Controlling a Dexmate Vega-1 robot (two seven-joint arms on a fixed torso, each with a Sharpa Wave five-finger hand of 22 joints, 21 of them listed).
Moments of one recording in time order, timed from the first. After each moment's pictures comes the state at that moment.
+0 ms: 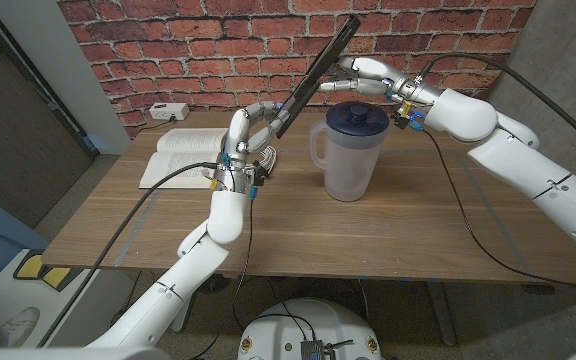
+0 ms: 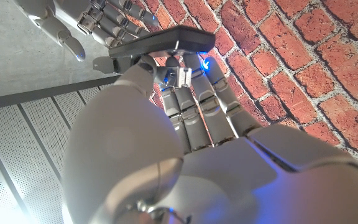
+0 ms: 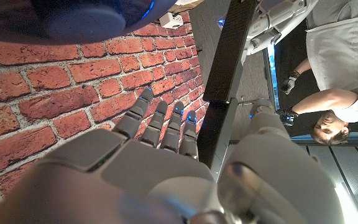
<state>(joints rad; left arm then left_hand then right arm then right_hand) 1.06 0.40 0.39 -1.77 0.18 -0.46 0.57 1.12 0.05 0.49 -0.15 0.25 0.89 0.01 0.37 0.31 0.96 -0.08 0.37 0.72 0.96 -0.10 0.40 0.50 0.41 -0.04 1.12 0.19 -0.67 -0.88 -0.41 -1.92 0.11 0.22 0.24 0.46 -0.01 0.30 -0.15 0.18 0.23 -0.04 0.25 0.23 0.30 -0.03 0.28 0.29 0.16 -0.04 0.34 0.32 0.28 0.07 0.20 0.17</state>
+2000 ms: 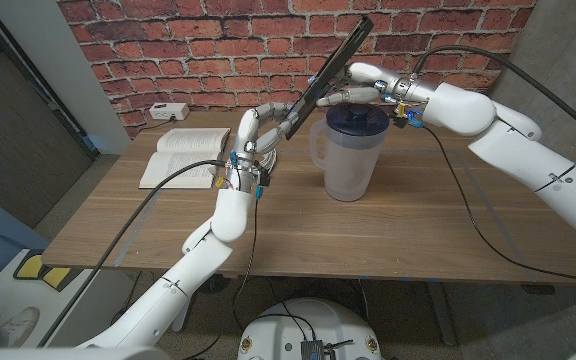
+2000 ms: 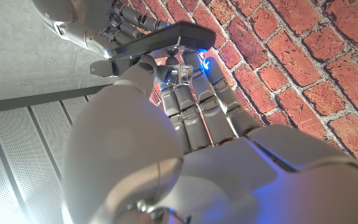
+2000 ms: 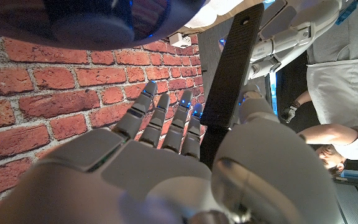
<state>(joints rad) 1.03 0.40 0.42 -1.74 0.15 -0.49 0.52 1.12 0.05 0.50 -0.15 0.25 0.90 0.01 0.37 0.32 0.97 -0.08 0.35 0.73 0.96 -0.10 0.38 0.51 0.40 -0.04 1.15 0.19 -0.63 -0.90 -0.44 -1.96 0.02 0.16 0.29 0.64 0.03 0.31 -0.16 0.18 0.38 -0.11 0.32 0.29 0.44 -0.11 0.48 0.47 0.24 -0.04 0.40 0.42 0.40 0.01 0.26 0.20</state>
